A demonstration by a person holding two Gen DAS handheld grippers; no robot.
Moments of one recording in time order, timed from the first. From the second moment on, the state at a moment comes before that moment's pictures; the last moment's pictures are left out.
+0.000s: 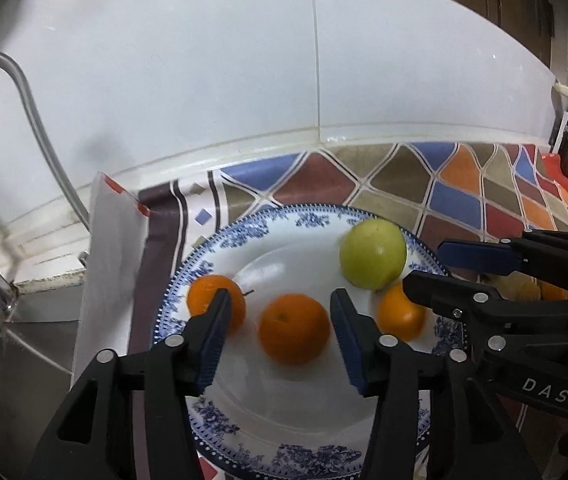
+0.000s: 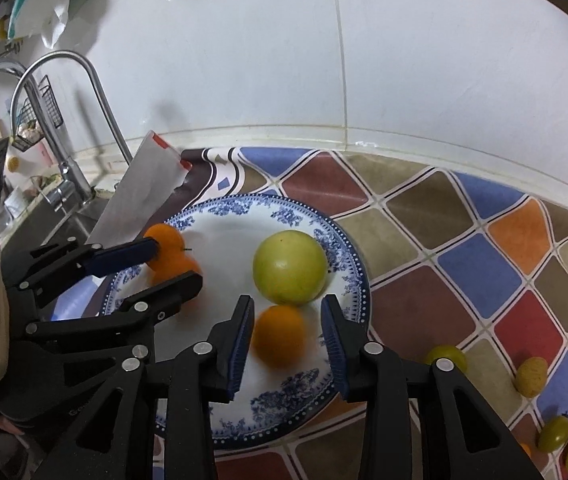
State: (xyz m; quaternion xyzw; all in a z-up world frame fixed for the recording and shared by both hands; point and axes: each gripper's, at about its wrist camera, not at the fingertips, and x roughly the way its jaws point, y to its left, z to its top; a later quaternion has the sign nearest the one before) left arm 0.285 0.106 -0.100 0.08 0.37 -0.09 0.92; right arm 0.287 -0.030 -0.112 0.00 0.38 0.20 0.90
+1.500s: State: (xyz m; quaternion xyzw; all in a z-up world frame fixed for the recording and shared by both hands) left arm 0.104 0.035 0.010 0.05 0.25 -0.06 0.97; right arm 0.106 -0.140 -0.016 0.01 0.25 0.12 0.96
